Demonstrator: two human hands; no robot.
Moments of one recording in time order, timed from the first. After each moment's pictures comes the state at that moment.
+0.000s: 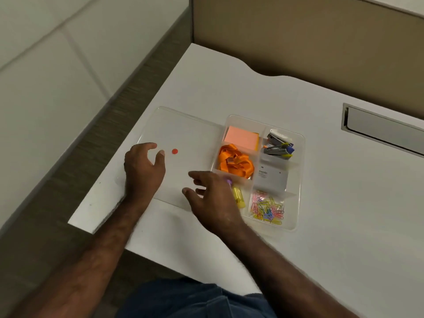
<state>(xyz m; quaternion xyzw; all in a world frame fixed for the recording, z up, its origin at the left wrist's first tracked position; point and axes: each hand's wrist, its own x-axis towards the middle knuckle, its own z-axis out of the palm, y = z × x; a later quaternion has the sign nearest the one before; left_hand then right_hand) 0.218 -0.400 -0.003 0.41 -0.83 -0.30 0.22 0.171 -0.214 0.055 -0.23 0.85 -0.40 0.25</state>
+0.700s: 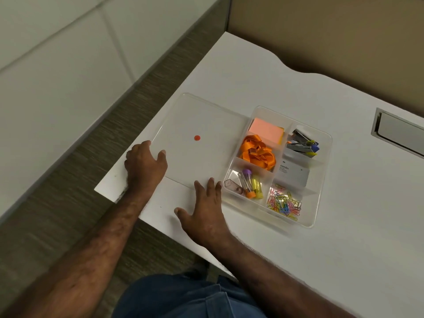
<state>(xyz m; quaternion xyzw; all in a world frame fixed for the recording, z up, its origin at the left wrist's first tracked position) 0.281 -0.416 -0.017 0.53 -0.81 -0.23 0.10 0.251 -0.225 0.002 -0.27 0.87 -0.22 0.35</state>
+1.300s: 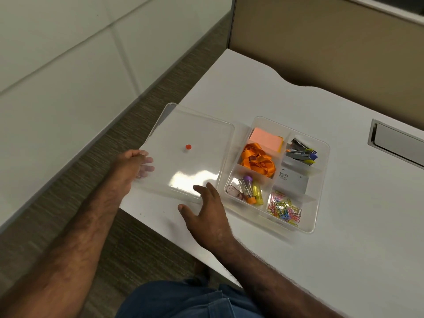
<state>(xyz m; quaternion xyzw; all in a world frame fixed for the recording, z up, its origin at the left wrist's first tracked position) 0.314 -0.467 0.001 0.57 -0.57 -0.58 0.12 0.251 -0.216 0.017 -0.26 0.84 -0.34 0.32</state>
